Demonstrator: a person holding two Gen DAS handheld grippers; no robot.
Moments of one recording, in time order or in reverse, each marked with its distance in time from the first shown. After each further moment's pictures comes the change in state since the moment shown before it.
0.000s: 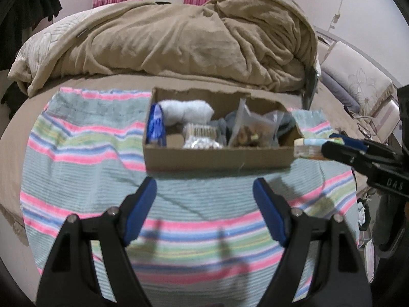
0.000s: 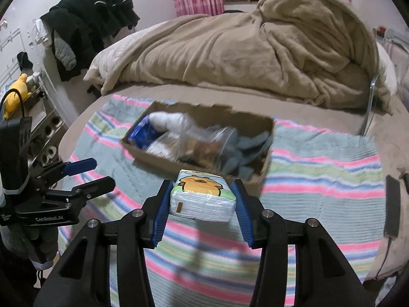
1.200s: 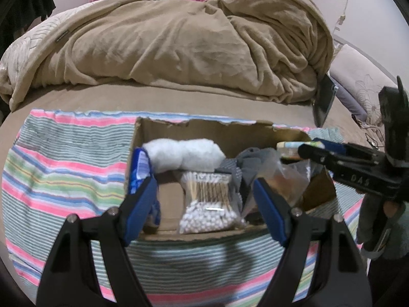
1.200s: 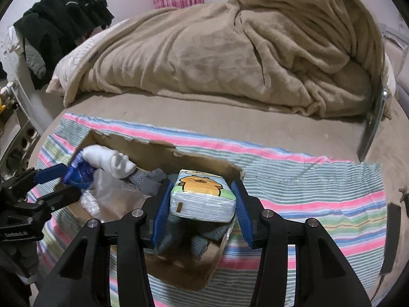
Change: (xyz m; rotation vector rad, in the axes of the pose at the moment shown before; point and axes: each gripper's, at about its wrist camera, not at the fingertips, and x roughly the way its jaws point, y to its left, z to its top) left arm 0.082 0.008 0.062 -0.010 0.016 -0.005; right arm 0.102 -0.060 0.057 0.043 0.050 -0.083
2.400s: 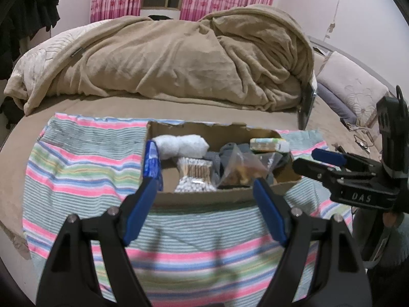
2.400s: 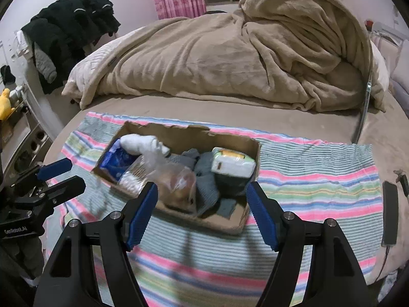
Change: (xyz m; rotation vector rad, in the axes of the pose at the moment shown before) left arm -0.089 -0.016 -0.029 0.016 -0.083 -0.009; right arm -0.073 0.040 -0.032 0.015 -0.050 0.025
